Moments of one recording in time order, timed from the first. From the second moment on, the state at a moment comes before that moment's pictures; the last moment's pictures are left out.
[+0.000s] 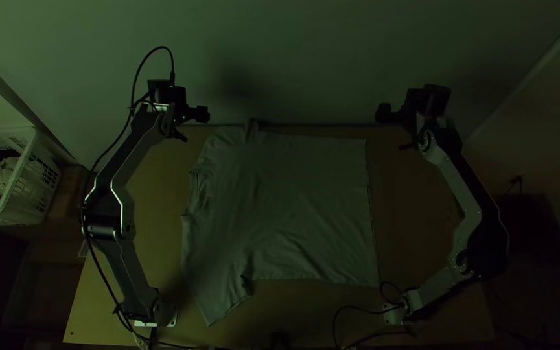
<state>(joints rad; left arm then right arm) -0.10 1.99 1.93 -0.42 -0.05 0.07 0.08 1.74 1.61 -0.27 0.02 0.03</state>
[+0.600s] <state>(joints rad) -0.10 2.33 2.22 -0.60 -0.05 0.07 0.09 1.89 1.66 -0.28 0.02 0.12</state>
